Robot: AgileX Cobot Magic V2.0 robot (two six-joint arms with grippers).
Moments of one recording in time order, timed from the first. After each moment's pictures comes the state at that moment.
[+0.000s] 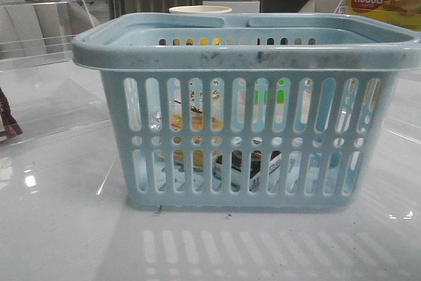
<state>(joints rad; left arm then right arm) -0.09 -0.01 0.01 0.05 0.00 0.01 0.38 0.57 -0.61 0.00 0.99 -0.02</state>
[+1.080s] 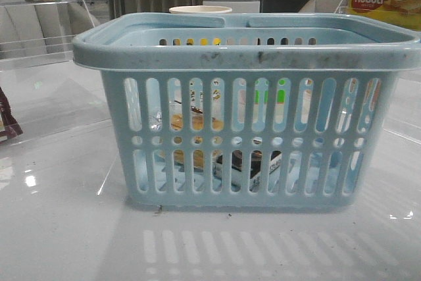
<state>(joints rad) -0.09 -0.01 0.01 0.00 -0.01 0.04 0.38 0.57 -0.61 0.00 0.99 -0.02</state>
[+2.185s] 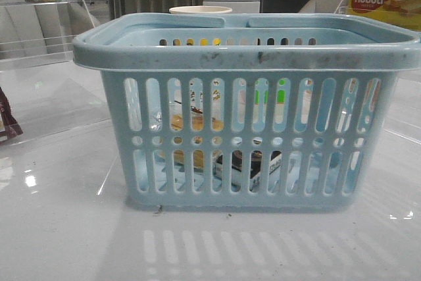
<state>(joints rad) -0.09 -0.01 0.01 0.00 -0.01 0.04 -0.02 -0.01 0.02 0.00 0.23 -0.02</state>
